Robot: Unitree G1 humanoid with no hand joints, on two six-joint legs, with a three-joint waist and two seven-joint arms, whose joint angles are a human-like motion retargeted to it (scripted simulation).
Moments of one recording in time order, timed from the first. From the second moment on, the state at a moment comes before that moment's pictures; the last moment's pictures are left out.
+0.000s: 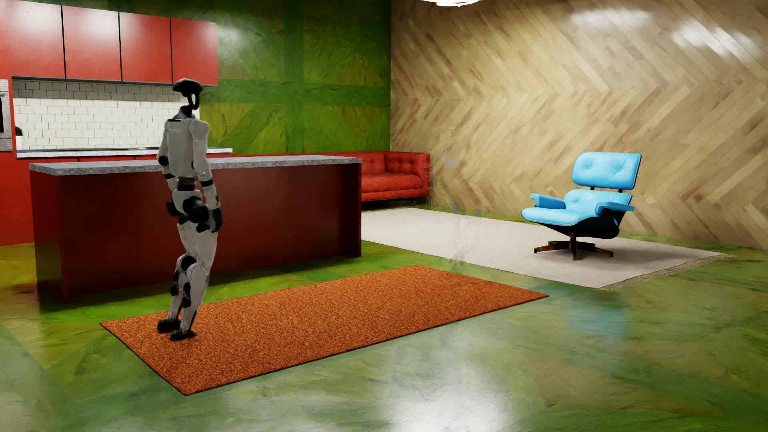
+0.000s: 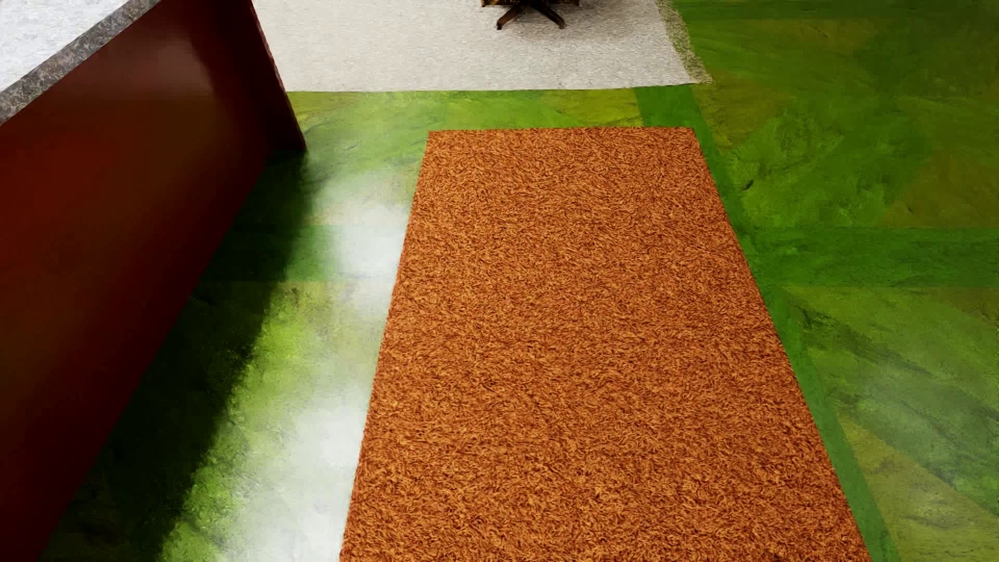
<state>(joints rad) -0.07 0.07 -0.04 -0.15 -0.01 -0.02 0.00 0.00 0.05 0.46 0.23 0.16 0.15 -0.17 -0.13 0.33 -0.32 0.00 0.00 -0.68 0.65 0.87 0.90 0.00 0.00 0.00 0.00 0.00 0.00</state>
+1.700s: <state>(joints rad) 0.37 -0.46 -0.31 -0.05 -0.09 0.01 0.00 0.00 0.07 0.59 0.69 0.06 0.34 -0.21 0.00 0.42 -0.36 0.00 0.00 -0.52 0.55 0.73 1.01 0.00 0.00 0.00 0.00 0.00 0.00</state>
